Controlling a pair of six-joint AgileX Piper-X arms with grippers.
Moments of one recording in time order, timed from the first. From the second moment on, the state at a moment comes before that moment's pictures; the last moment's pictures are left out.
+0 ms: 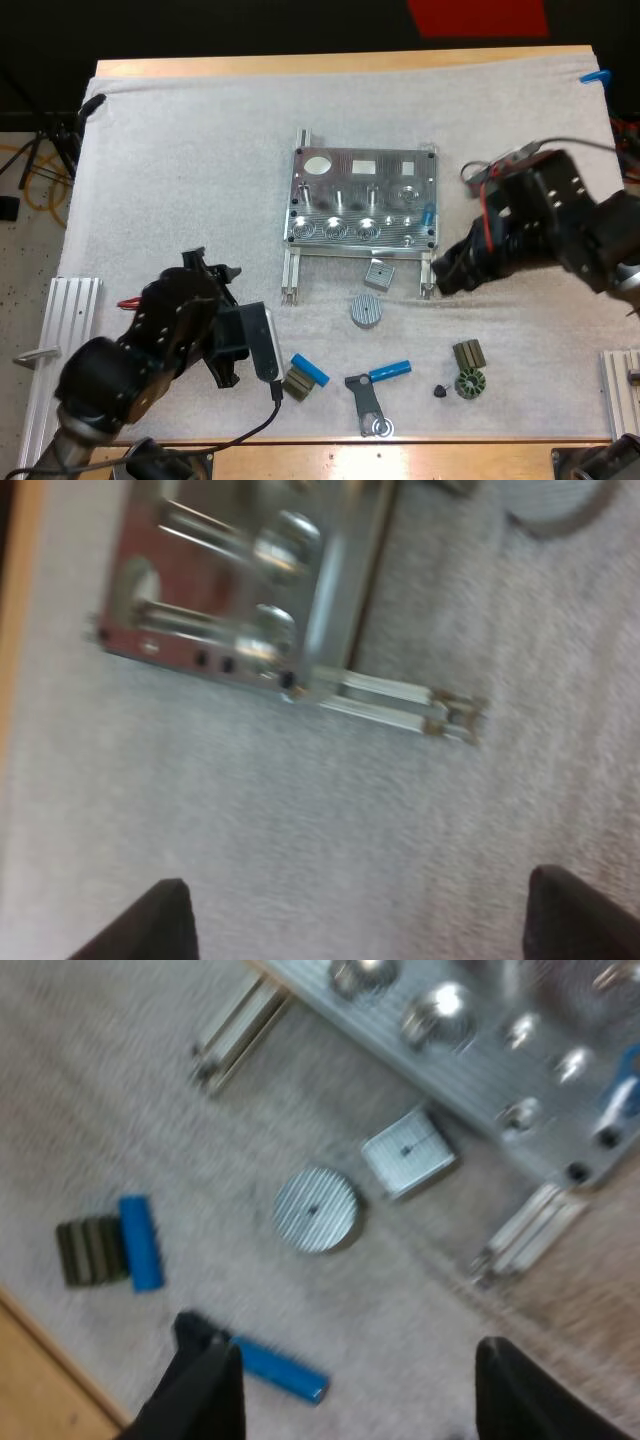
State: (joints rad) left arm -0.56 0.77 -0.88 1.10 -0.08 -0.86; right arm 0.55 1.24 -1.29 1.23 -0.29 -1.91
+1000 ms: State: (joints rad) left arm -0.56 1.06 -0.61 0.83 0.11 -0.44; right arm 0.82 1.24 -1.25 1.21 -0.30 -1.90
